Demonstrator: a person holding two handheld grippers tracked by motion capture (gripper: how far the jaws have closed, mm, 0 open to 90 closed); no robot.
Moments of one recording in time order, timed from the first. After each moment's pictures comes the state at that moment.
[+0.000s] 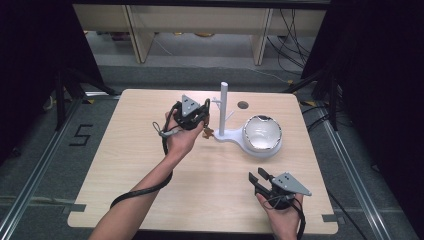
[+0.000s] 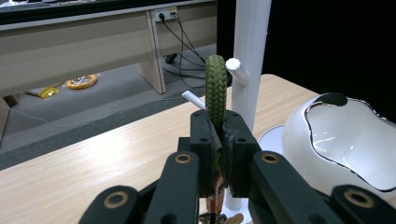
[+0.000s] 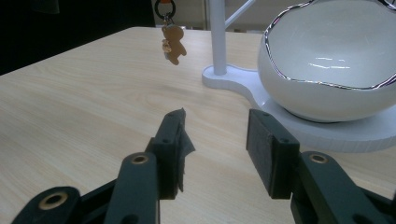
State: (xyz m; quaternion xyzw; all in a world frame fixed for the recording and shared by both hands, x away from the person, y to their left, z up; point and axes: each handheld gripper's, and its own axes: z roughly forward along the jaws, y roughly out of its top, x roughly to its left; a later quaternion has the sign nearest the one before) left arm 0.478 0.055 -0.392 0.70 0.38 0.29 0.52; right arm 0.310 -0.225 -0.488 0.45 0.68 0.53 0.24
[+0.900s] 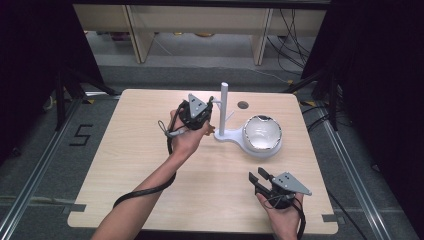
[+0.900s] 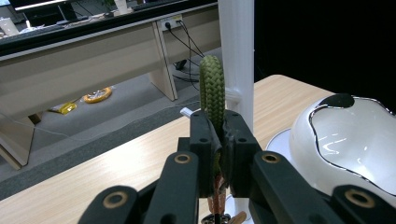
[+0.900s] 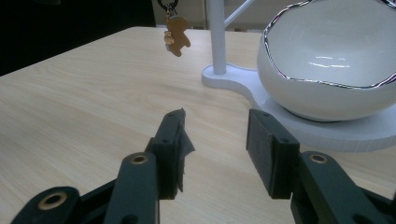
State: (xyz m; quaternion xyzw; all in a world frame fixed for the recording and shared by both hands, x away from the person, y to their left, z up) left arm 0.473 0.040 -0.385 0.71 0.35 0.34 0.50; right arm 0.314 -0.227 -0.490 0.44 0.69 0.52 0.25
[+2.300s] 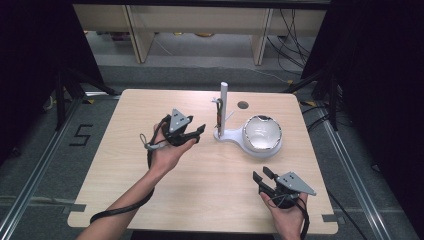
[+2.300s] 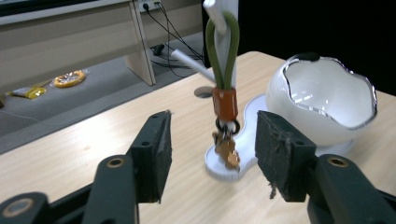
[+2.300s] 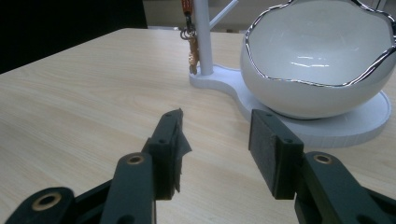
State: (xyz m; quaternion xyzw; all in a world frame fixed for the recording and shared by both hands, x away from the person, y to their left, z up) left arm 0.439 0.096 -0.410 0.73 0.34 0.28 0.51; right arm 0.314 -0.238 -0.489 0.45 0.68 0.52 0.26
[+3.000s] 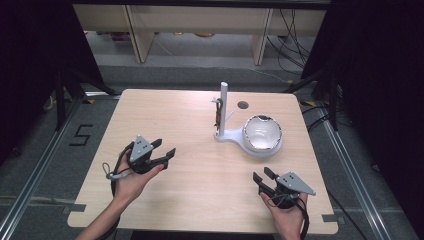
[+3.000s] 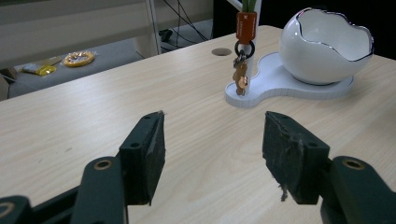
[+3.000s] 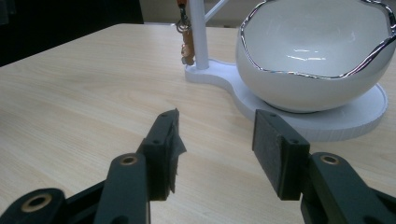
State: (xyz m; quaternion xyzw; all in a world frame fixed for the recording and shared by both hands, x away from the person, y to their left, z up) left arm 0.380 0.176 -0.450 0.73 0.36 0.28 0.51; right arm 0.315 -0.239 -0.493 0.45 0.68 0.51 0.26
